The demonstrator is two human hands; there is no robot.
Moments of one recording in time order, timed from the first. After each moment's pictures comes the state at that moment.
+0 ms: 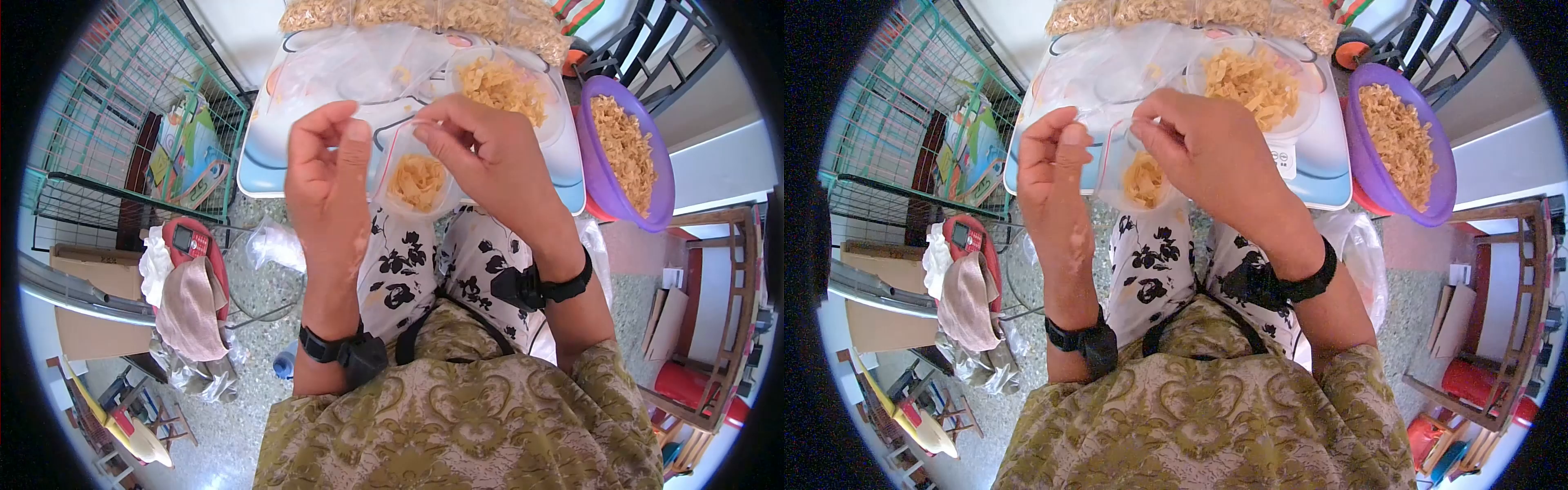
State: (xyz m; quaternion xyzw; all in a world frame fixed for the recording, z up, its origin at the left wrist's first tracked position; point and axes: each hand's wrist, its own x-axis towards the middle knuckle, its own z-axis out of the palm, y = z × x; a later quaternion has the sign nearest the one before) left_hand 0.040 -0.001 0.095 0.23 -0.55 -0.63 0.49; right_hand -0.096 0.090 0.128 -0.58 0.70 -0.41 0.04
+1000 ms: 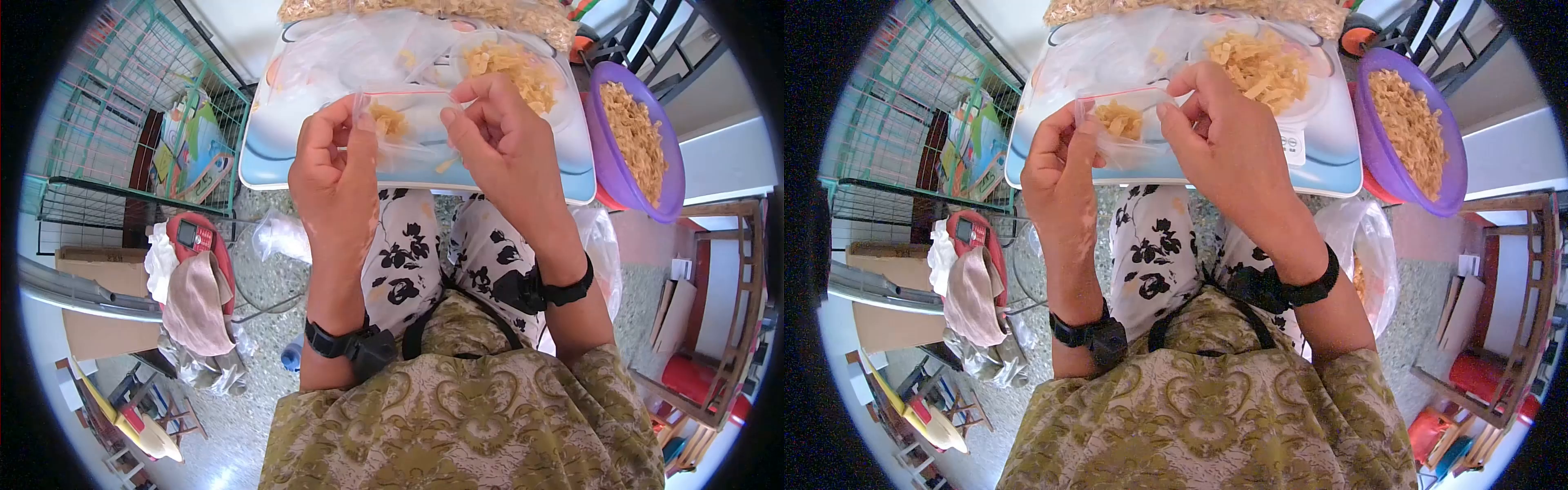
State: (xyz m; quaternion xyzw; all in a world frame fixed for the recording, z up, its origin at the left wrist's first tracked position) left_hand 0.035 -0.005 0.081 0.29 -0.59 -0.59 0.46; right_hand -0.090 0.097 0.113 -0.43 0.73 -0.53 0.09
